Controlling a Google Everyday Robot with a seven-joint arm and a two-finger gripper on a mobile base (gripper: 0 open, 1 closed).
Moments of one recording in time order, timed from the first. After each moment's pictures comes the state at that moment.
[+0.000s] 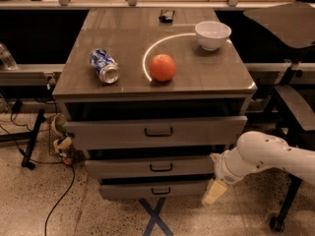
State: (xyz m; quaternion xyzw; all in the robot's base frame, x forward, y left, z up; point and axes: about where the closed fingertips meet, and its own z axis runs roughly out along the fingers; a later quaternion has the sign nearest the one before) arm 0.478 -0.187 0.520 -0.57 0.80 0.12 0.17
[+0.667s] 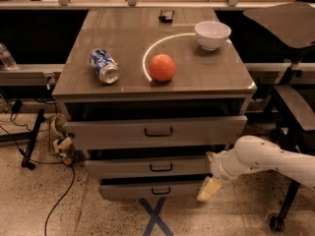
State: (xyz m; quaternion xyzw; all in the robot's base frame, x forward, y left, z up) arm 0.509 -0.182 0.485 -0.57 0.79 0.12 0.21
